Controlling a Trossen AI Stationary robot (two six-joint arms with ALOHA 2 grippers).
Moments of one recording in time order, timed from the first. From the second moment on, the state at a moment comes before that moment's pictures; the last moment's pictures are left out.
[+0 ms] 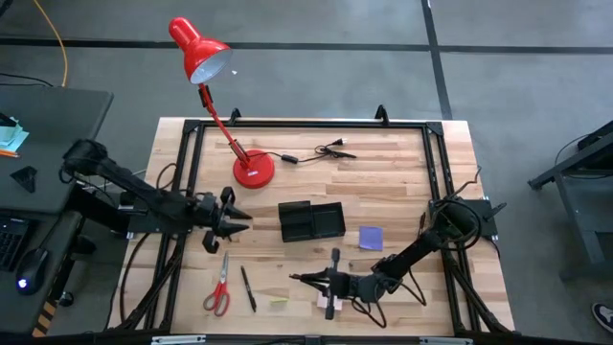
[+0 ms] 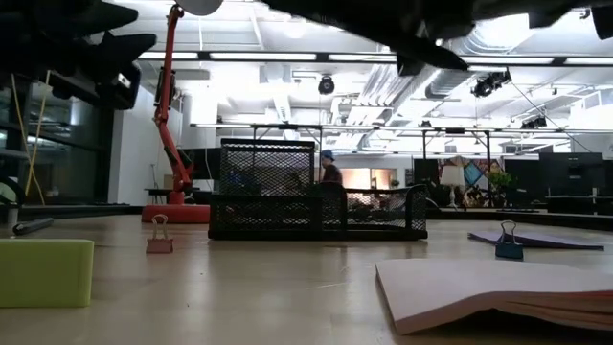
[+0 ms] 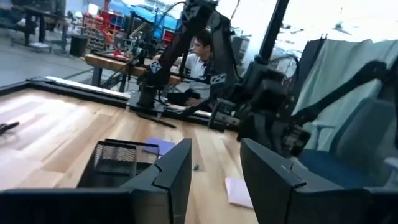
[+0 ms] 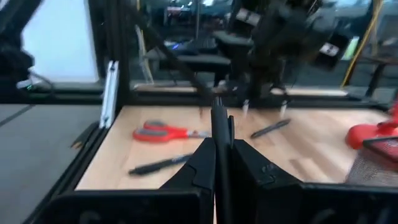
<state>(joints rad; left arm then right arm) -0.33 0.78 0.01 0.86 -0.30 -0.22 0.66 2.09 1.01 1.05 0.78 -0.04</state>
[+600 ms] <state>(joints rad) -0.33 1.42 0.33 1.20 -0.10 -0.07 0.59 2.09 1.01 1.24 0.86 -0.27</state>
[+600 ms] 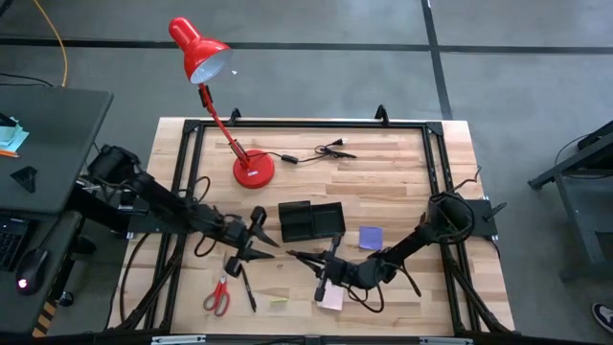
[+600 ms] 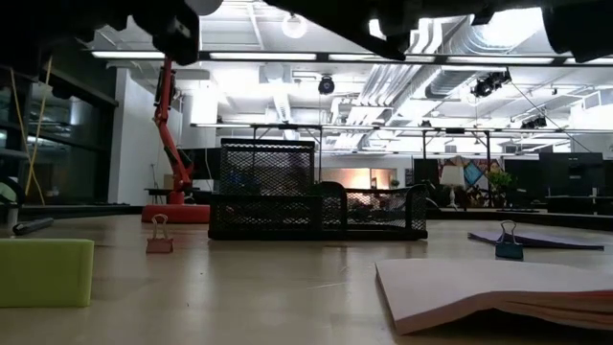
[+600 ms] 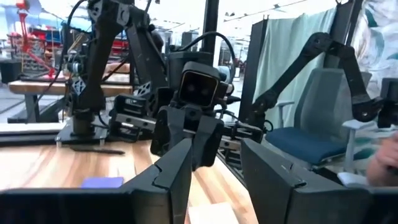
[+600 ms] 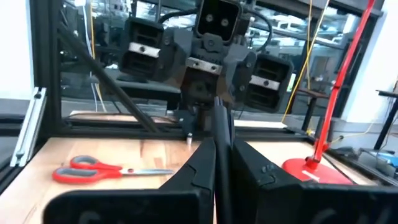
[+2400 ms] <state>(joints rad) -0.33 1.42 0.35 1.18 -0.22 -0.05 0.46 2.09 1.01 1.37 0.60 -0.26</state>
